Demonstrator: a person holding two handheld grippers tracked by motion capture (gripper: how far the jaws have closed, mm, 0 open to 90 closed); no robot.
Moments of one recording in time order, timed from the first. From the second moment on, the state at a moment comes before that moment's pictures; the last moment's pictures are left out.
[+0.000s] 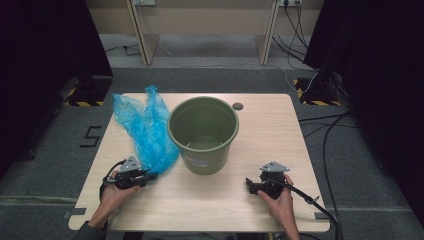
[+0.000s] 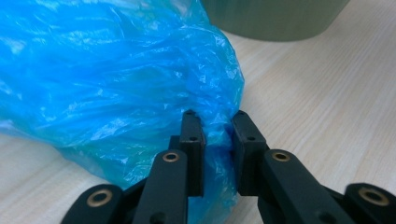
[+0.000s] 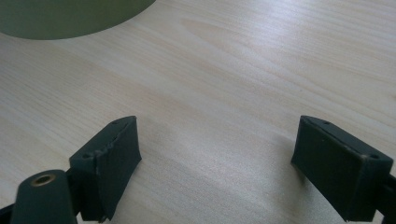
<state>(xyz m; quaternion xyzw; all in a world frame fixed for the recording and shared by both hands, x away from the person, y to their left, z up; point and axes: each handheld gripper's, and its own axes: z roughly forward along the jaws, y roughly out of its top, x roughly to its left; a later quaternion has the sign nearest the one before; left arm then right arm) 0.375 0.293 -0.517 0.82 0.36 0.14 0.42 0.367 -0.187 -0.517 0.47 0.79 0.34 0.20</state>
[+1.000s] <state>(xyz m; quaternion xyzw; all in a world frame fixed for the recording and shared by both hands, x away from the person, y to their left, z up) 0.399 0.317 -0.462 0.78 0.36 0.15 0.49 0.367 -0.187 -0.517 0.47 0.79 0.34 0.20</state>
